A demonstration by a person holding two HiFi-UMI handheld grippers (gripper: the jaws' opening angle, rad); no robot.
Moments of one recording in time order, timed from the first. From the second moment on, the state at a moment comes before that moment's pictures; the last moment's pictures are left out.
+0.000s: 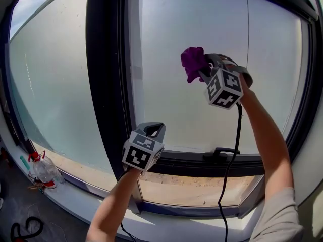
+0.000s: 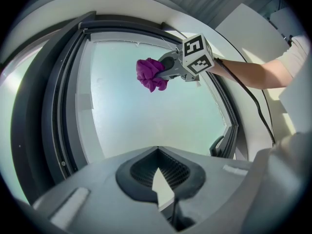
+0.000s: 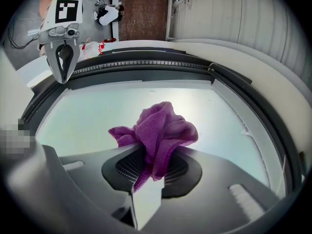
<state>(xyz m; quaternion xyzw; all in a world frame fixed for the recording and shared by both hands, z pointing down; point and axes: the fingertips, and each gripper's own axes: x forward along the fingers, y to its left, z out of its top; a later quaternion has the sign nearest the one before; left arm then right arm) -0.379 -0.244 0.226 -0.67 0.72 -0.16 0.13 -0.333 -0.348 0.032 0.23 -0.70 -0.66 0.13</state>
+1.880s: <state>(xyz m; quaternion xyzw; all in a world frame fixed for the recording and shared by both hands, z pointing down) -0.356 -0.258 0.187 -0.67 0.71 -0.14 0.18 -0.278 -0.363 -0.223 0.38 -0.67 -0.63 0.01</state>
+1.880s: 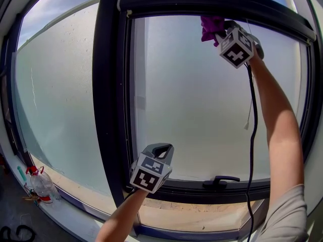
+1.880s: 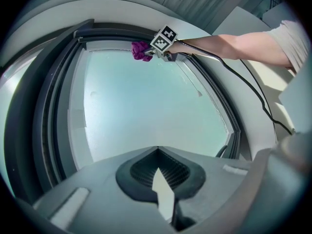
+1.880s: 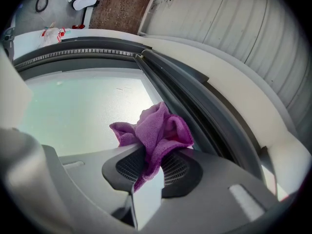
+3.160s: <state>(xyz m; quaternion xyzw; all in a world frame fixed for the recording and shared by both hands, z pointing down) -0.287 -0.328 0.190 -0.71 0.67 -0.17 0.17 -0.252 -0.381 -0.085 0.29 -0.65 -0.69 0.10</state>
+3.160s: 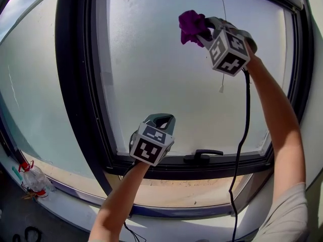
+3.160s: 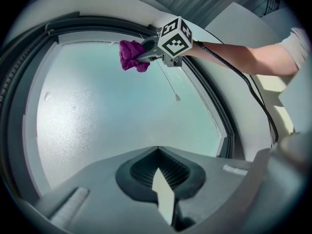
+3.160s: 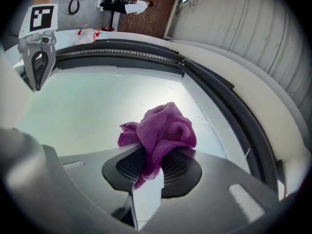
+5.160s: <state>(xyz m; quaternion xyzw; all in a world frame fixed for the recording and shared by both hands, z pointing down) -0.304 -0.329 0.337 -0.71 0.68 -0.18 0.02 -0.273 -0.389 0.372 0.03 -0.67 -0.66 0.33</state>
